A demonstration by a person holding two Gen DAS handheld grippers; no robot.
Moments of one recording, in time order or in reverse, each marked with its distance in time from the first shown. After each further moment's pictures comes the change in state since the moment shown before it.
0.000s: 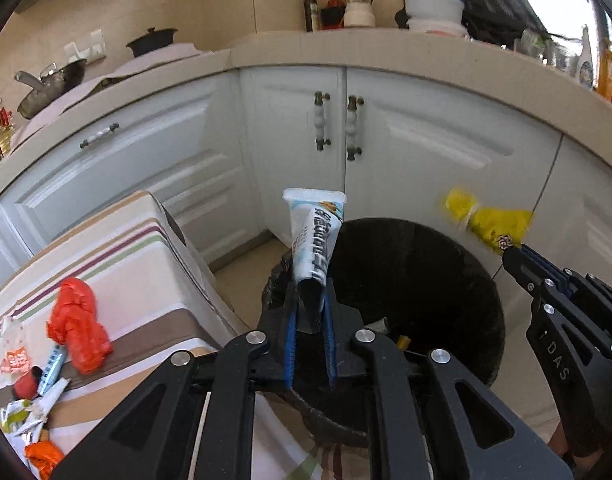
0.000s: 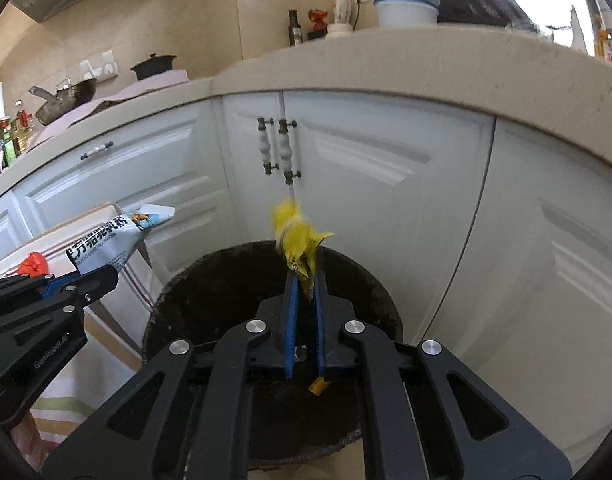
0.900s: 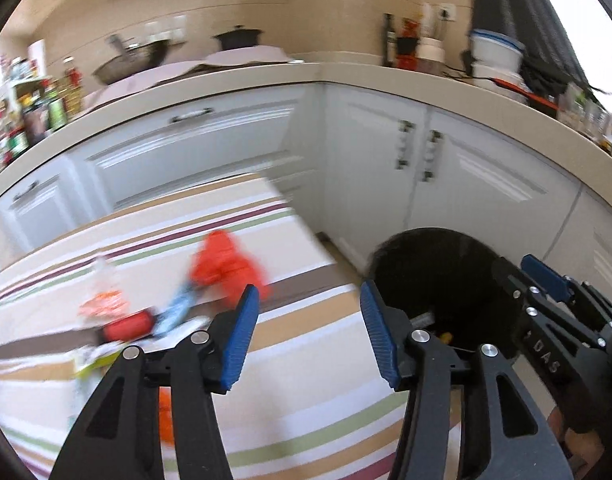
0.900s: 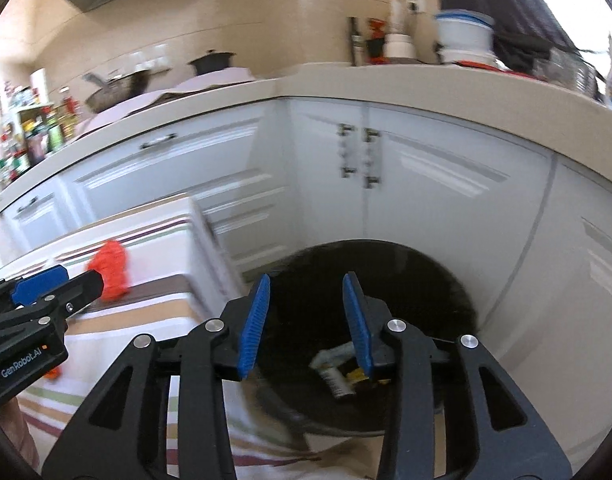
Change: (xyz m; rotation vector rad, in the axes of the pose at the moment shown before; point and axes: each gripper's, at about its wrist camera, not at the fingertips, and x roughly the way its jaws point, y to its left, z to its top) left arm -0.092 0.093 -0.039 -0.169 -0.051 0.144; right arm -0.051 0.091 -0.003 -0.080 -0.004 0.161
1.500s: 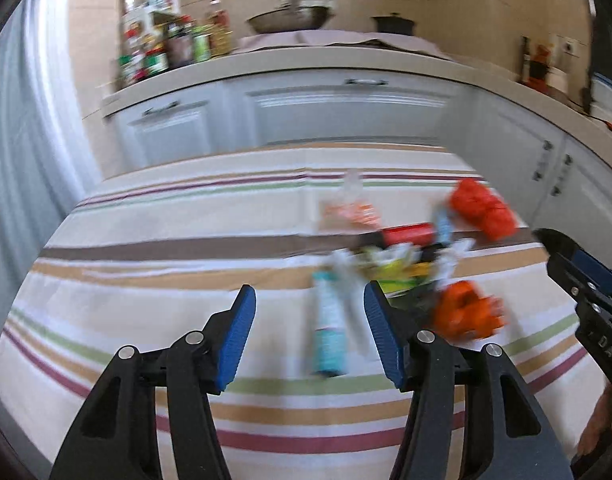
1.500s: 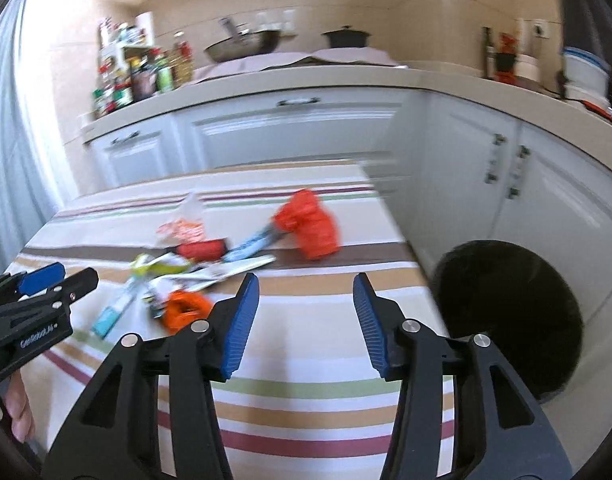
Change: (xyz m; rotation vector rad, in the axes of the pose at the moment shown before) left arm -0.054 0.165 -0.076 -0.237 0.058 0.314; right arm -0.025 0.160 -0.031 -0.219 0.078 0.281
